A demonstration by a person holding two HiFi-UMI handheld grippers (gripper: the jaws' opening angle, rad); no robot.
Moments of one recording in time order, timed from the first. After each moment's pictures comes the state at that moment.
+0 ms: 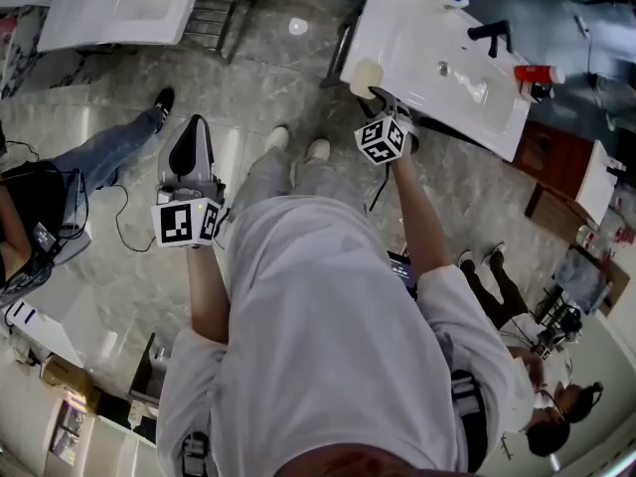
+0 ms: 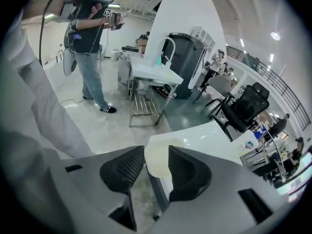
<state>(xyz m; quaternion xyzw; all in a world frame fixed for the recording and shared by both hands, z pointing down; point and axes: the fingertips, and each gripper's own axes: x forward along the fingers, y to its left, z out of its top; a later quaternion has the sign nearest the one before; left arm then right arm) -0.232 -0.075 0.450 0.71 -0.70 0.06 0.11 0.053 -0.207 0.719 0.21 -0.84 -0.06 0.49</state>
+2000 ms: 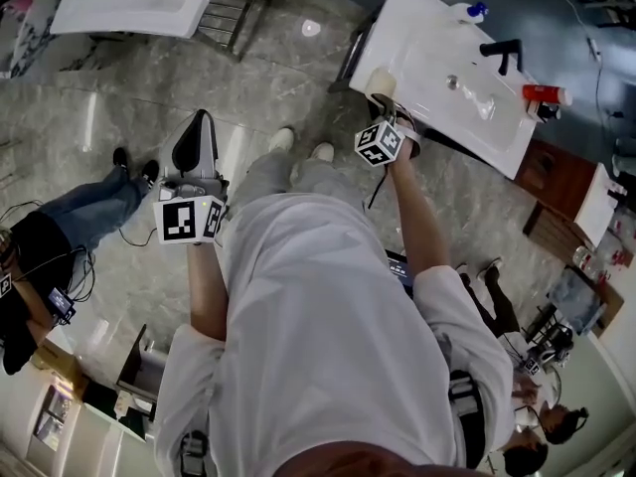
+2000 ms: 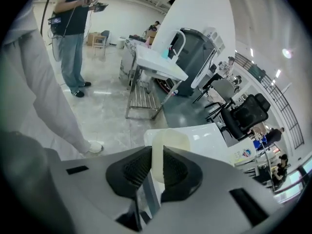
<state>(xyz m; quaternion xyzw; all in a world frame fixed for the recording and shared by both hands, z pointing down) -0.237 -0.081 0.439 0.70 -0.71 0.07 0.09 0.050 -0.221 0.749 0.21 -0.81 -0.13 0.54</state>
